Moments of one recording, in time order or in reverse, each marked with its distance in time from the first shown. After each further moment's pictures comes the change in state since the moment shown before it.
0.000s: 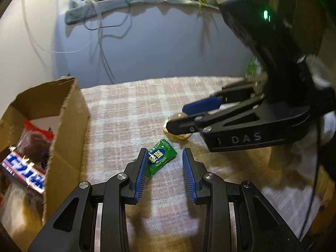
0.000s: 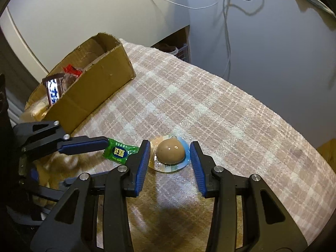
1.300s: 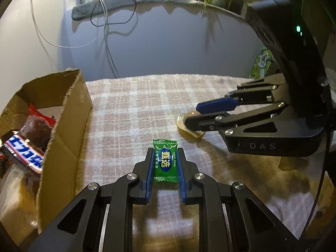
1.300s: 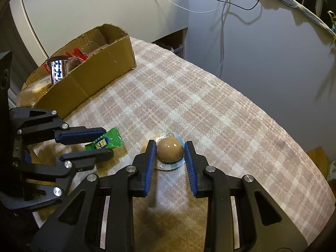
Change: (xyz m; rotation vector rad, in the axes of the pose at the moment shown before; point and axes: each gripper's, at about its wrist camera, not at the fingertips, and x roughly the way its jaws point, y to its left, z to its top) left arm -0.013 -0.001 -0.011 -0.067 -0.015 0.009; right arm -0.024 0.014 -0.021 -0.063 -0.015 -0.098
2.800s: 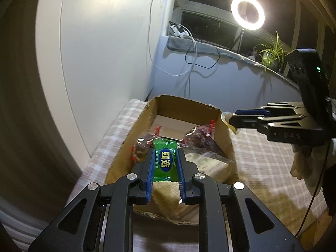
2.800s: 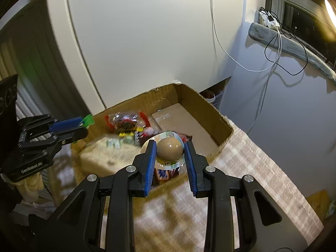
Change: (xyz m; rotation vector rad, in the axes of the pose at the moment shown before) left arm -0.145 0.154 -0.048 -0.280 -0.240 0.227; right arm -0.021 0.148 0.106 -0.149 -0.166 0.085
